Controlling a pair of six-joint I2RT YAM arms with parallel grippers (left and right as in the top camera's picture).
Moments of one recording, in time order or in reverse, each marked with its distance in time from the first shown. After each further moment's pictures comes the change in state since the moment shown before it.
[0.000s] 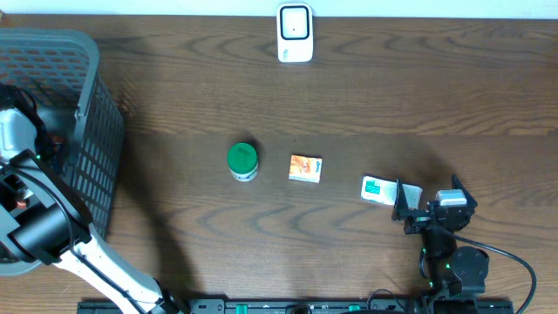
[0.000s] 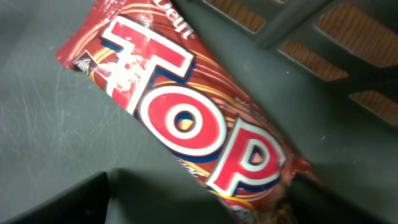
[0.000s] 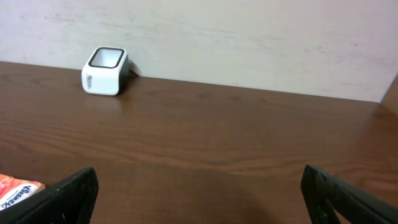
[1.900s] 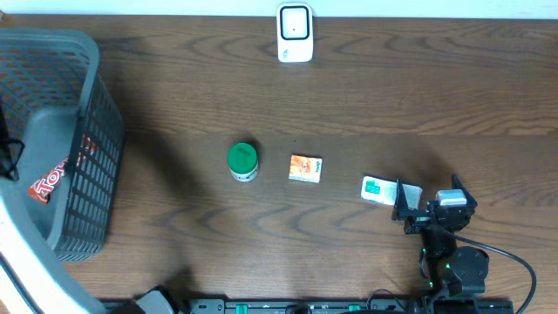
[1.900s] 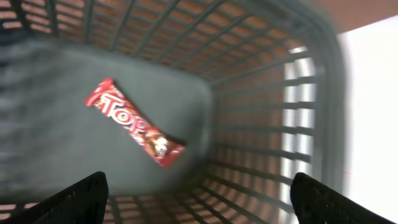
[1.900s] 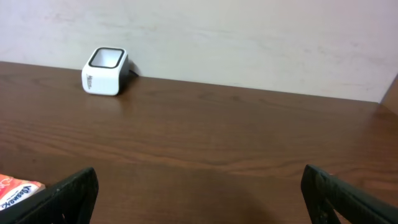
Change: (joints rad) left arm 0.001 -0.724 0.011 -0.155 0.229 0.319; right arm 0.000 0.000 0.000 0.000 0.000 0.000
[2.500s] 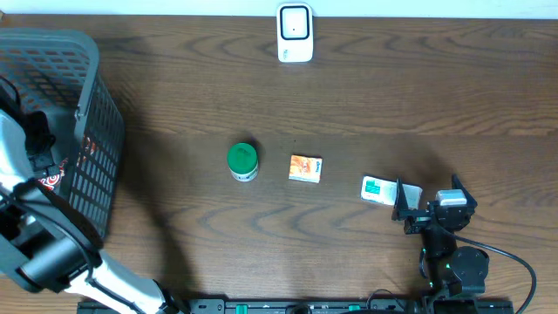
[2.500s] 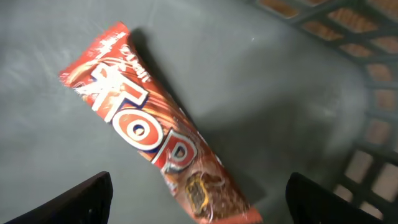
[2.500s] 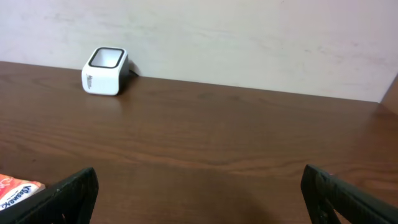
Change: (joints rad) left arm 0.000 0.530 -0.035 0.101 0.014 -0.163; right arm 0.000 0.000 0.000 0.000 0.000 0.000
